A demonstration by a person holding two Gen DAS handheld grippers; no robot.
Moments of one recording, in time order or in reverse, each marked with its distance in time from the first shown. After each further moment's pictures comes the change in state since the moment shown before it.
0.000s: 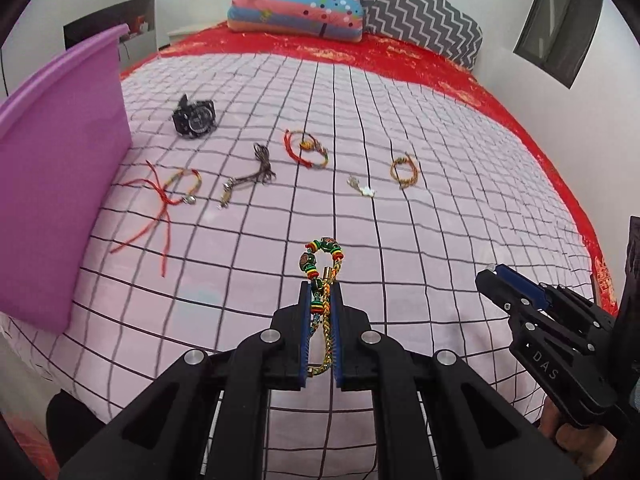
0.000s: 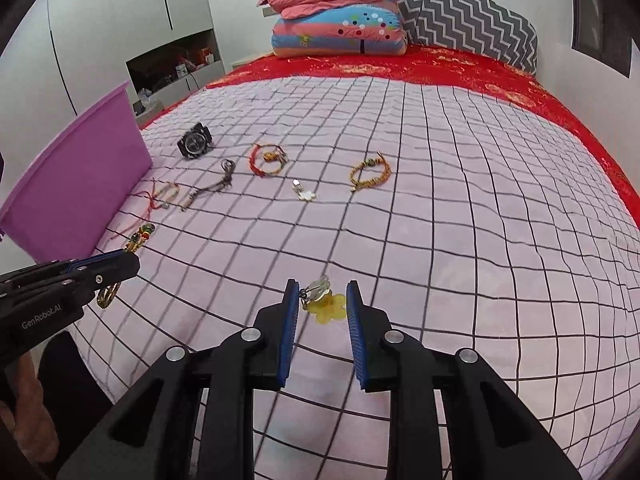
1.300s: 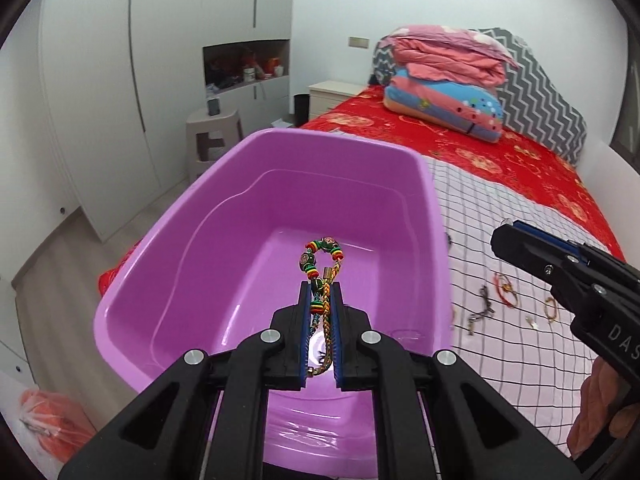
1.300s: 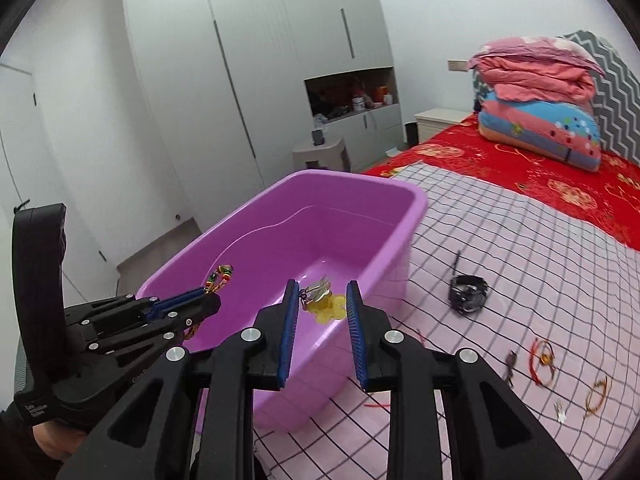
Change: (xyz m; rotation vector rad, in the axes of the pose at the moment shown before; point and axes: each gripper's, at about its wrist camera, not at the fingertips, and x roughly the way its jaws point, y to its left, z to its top) left arm -0.142 0.244 0.074 -0.219 -0.213 0.349; right arm -0.009 0.320 0.179 -0.331 -0.118 0.487
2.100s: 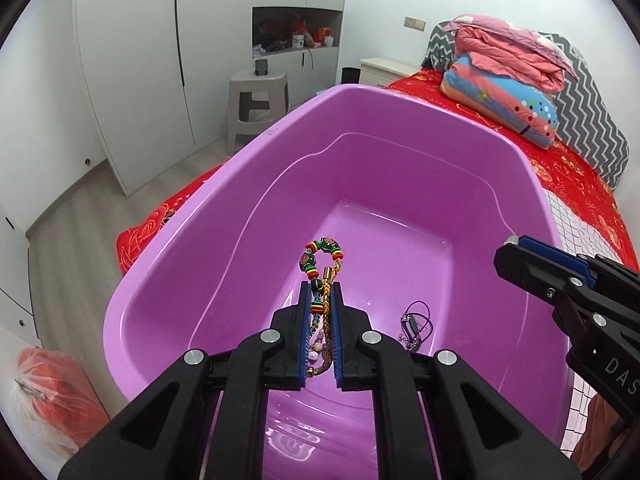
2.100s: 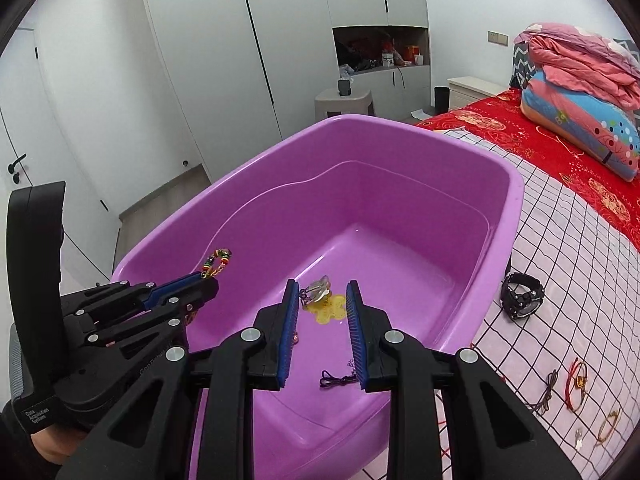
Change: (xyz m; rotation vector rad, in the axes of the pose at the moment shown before) left arm 0.055 0.065 -0.007 -0.127 0.101 0.094; right arm 0.094 0.036 0.006 -0.077 0.181 0.025
